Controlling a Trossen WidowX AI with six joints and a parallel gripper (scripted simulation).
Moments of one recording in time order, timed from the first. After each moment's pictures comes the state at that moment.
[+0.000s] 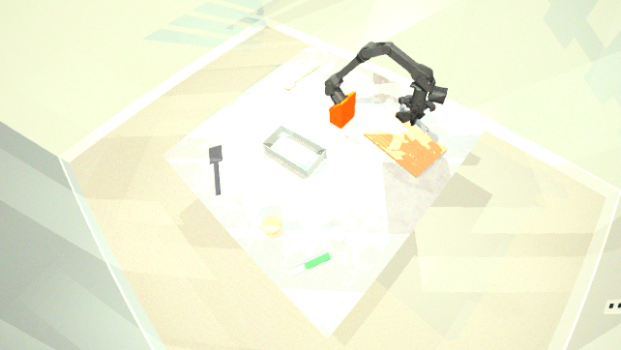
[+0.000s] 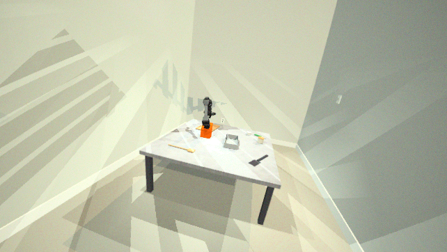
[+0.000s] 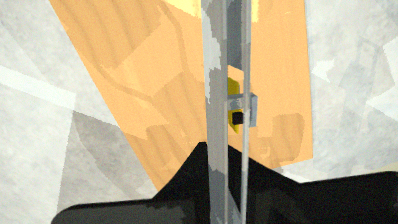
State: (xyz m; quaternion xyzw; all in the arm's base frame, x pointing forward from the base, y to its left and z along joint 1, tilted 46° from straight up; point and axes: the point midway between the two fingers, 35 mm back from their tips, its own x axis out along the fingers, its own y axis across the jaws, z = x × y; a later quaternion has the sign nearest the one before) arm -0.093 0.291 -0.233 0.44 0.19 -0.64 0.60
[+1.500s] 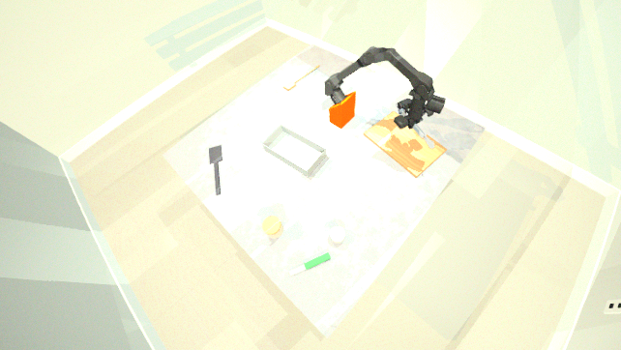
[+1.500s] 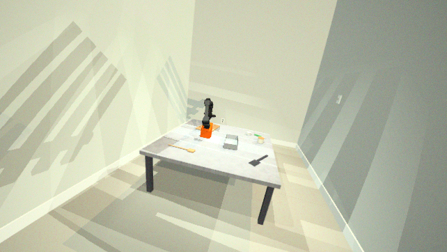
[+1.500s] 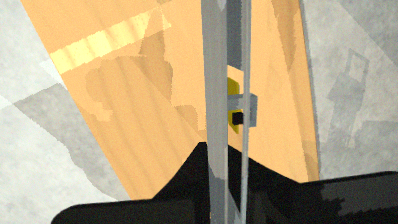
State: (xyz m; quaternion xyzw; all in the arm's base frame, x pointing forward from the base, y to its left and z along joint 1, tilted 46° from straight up) arm -0.091 0.270 -0.250 0.40 0.16 -0.68 0.59
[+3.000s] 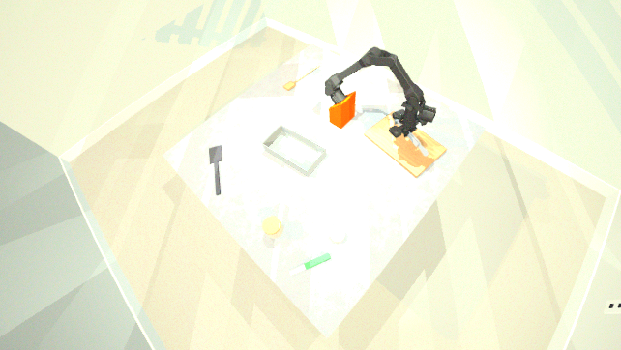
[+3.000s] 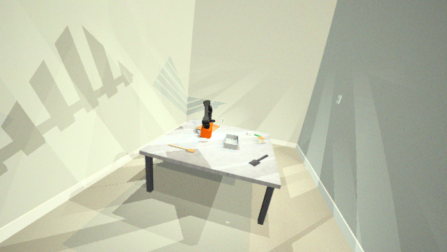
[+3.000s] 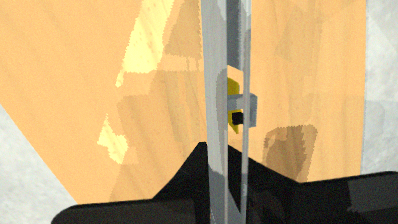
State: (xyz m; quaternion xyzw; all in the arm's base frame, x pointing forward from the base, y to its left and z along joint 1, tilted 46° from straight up) arm -0.088 0.214 -0.296 0.41 0.18 -0.68 0.58
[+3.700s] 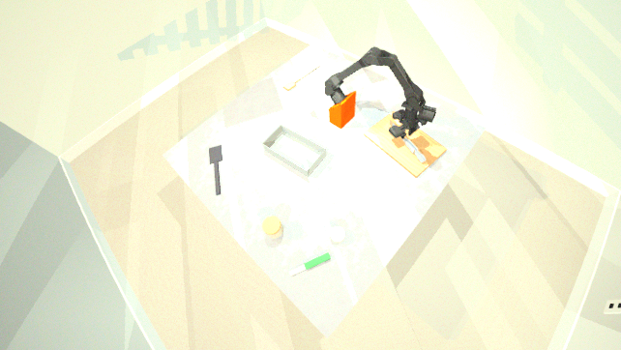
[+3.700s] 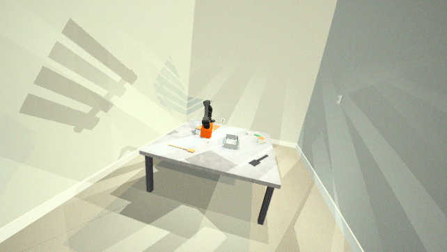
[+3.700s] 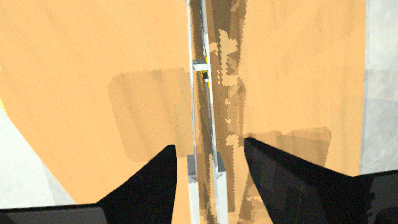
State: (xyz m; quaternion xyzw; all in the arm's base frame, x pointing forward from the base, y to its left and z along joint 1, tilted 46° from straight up) arm -0.088 0.213 -0.297 0.41 0.18 -0.68 0.58
